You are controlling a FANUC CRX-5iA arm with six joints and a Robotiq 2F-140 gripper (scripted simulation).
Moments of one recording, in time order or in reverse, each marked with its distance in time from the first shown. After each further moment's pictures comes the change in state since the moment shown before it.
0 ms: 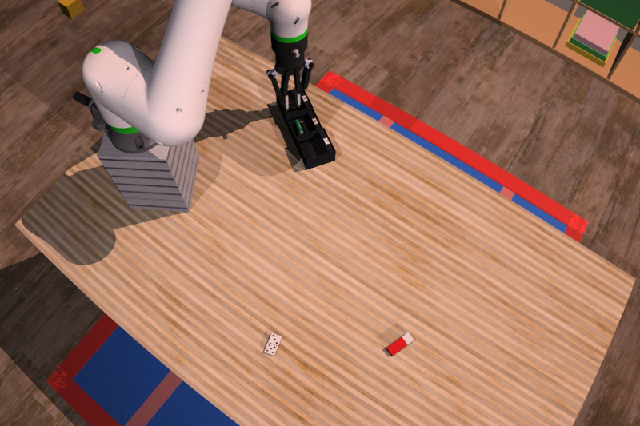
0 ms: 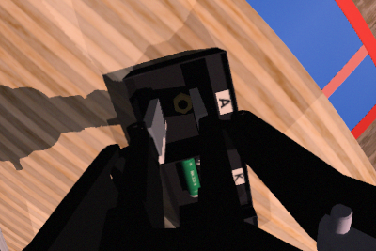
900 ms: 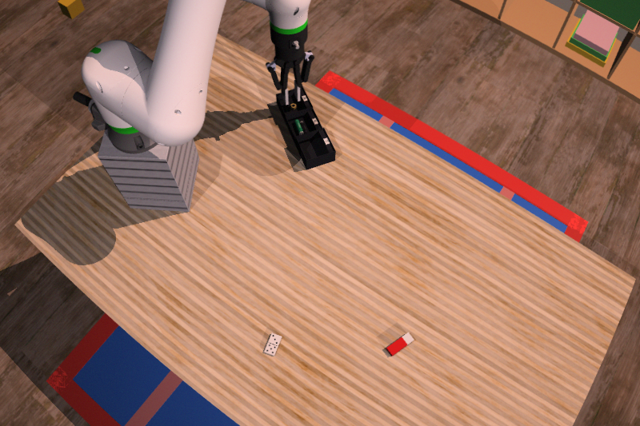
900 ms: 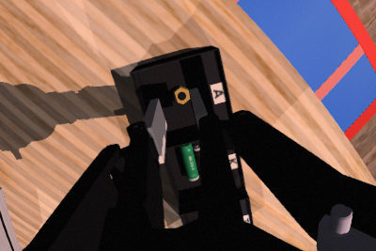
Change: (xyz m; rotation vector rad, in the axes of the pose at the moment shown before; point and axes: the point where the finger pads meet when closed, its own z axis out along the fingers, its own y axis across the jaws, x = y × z) arm 0.000 0.000 -0.029 0.000 0.000 0.000
